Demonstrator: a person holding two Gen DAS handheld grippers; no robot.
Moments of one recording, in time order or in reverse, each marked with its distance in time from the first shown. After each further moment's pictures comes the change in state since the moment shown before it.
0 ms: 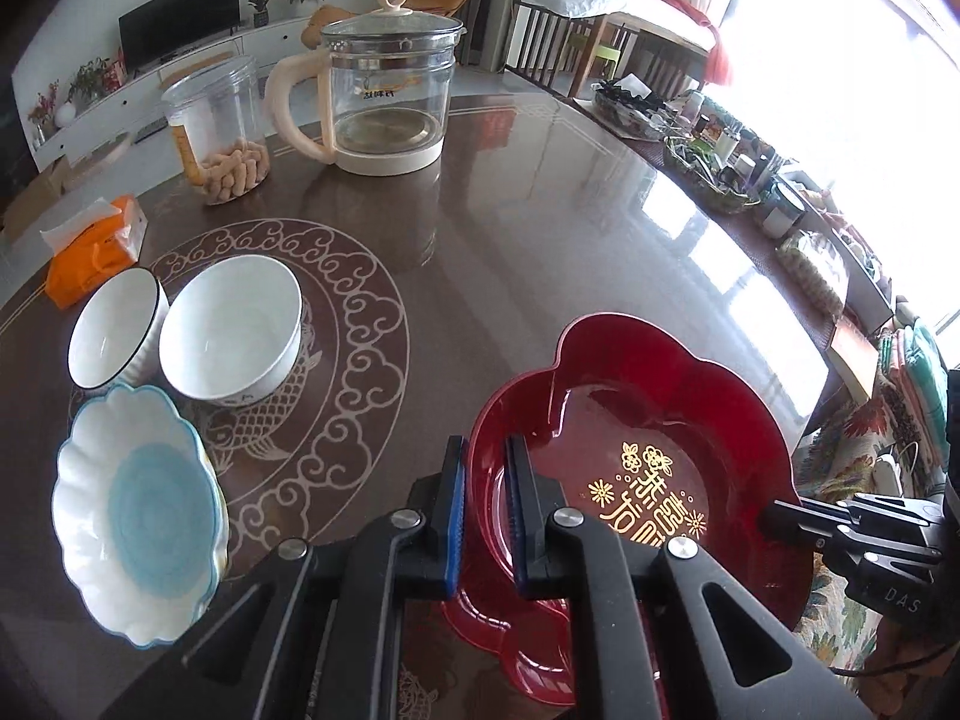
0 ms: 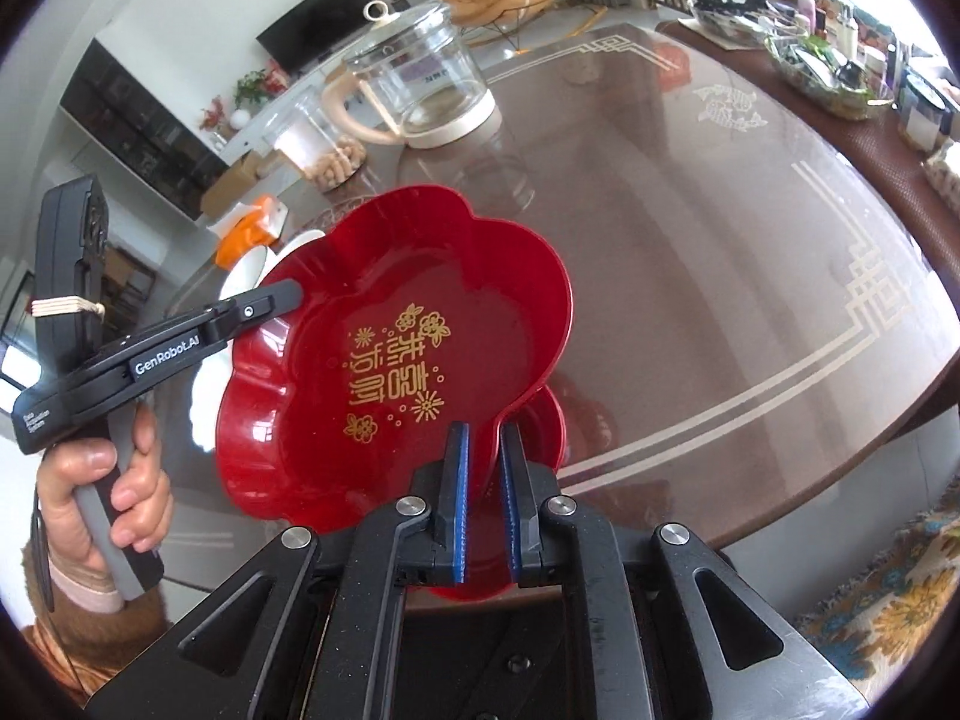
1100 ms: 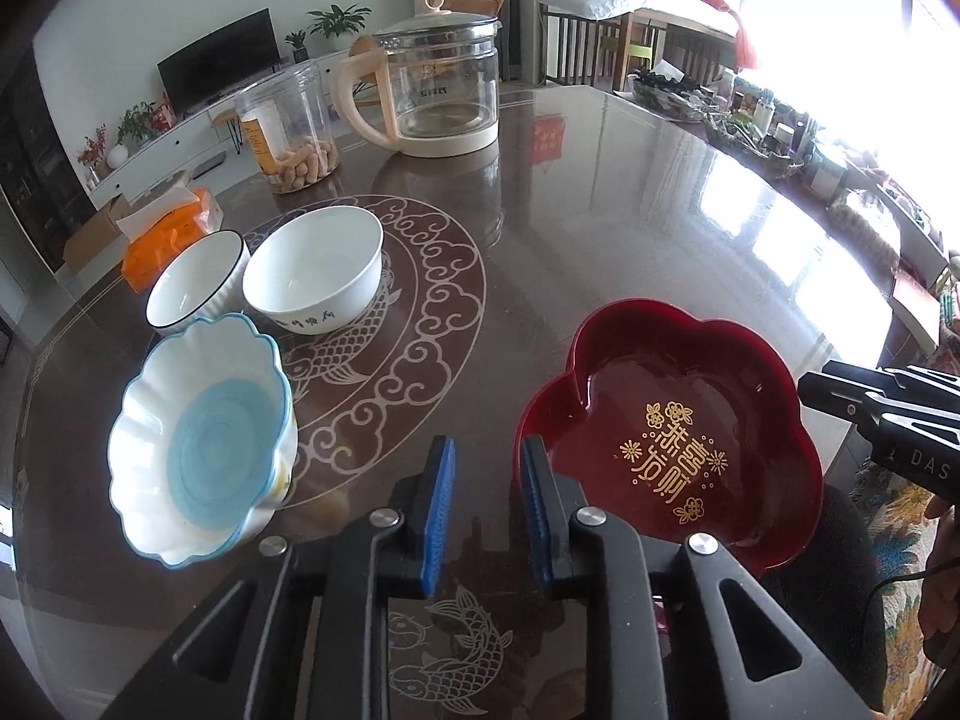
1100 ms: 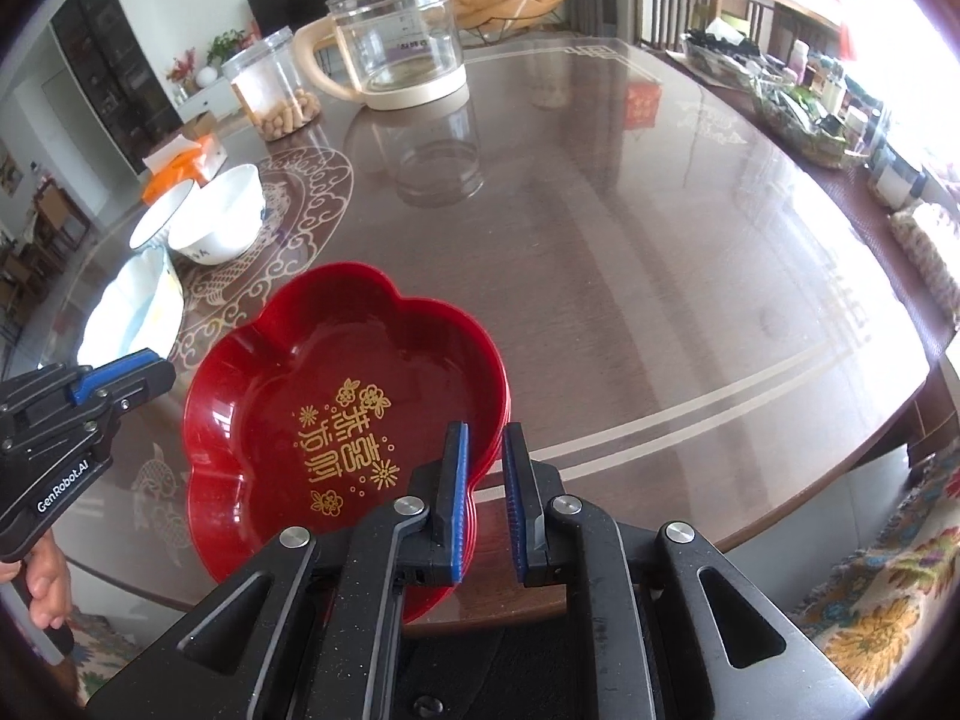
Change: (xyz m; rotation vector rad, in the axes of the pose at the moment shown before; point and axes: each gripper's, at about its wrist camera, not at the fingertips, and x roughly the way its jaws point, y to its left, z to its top) left arm -0.010 0.009 -0.071 0.053 -0.075 0.201; right arm 0.036 0.000 -0.022 -0.128 -0.093 -0.207
